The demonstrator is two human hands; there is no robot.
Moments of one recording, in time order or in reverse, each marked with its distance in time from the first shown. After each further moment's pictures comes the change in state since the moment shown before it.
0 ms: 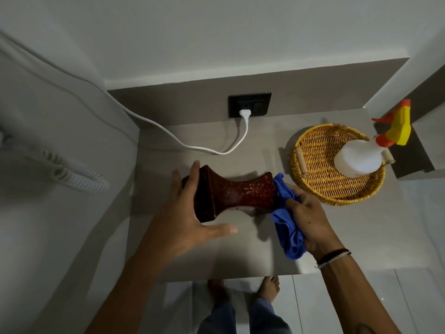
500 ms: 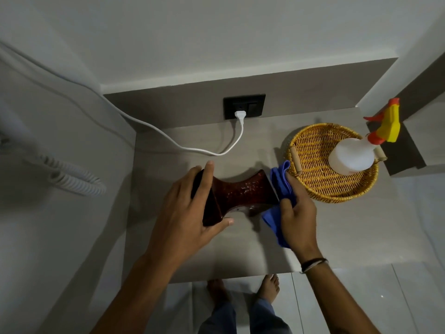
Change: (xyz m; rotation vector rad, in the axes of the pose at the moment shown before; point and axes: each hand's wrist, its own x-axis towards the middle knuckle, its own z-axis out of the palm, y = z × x) left_hand -0.003 0.011 0.013 0.455 0.231 0.336; right_hand -0.012 0.024 0.013 -0.470 0.288 -0.487
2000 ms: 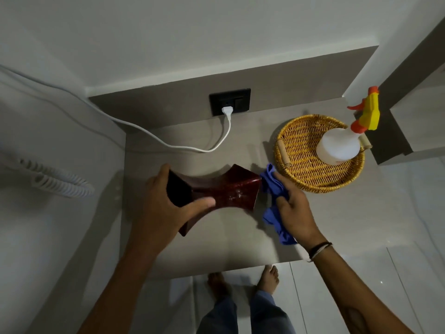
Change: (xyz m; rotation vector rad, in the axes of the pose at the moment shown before) left_hand 0.009 -0.005 -0.013 -0.431 -0.008 -0.392; right_hand 0.014 0.030 -0.025 0.007 -0.217 0.012
